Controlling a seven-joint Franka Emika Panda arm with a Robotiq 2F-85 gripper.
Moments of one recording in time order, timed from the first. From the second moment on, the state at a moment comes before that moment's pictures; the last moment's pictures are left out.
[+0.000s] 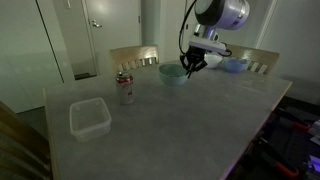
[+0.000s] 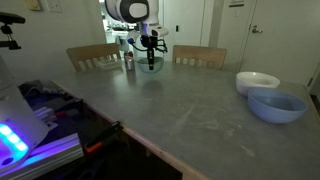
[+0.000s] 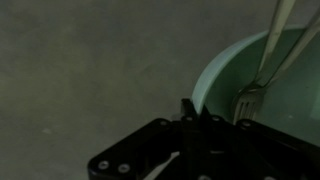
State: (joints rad) arm 0.05 0.31 0.00 -2.34 0.32 2.80 0.53
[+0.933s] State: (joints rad) arm 0.09 0.62 -0.14 -1.92 0.27 2.69 0.74
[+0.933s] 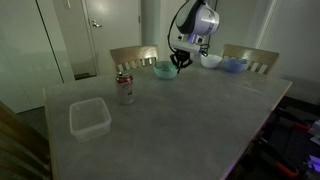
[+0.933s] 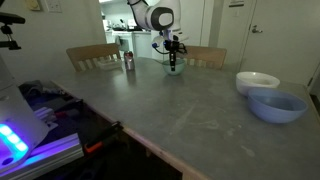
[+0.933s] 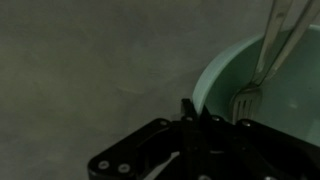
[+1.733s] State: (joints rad) arm 0.11 0.71 -0.15 -1.67 0.22 2.40 1.15
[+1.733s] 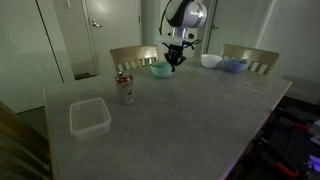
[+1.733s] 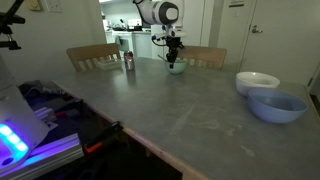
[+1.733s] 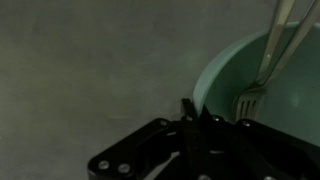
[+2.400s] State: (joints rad) arm 0.13 0.77 -0.14 -1.58 0.22 2.39 1.45
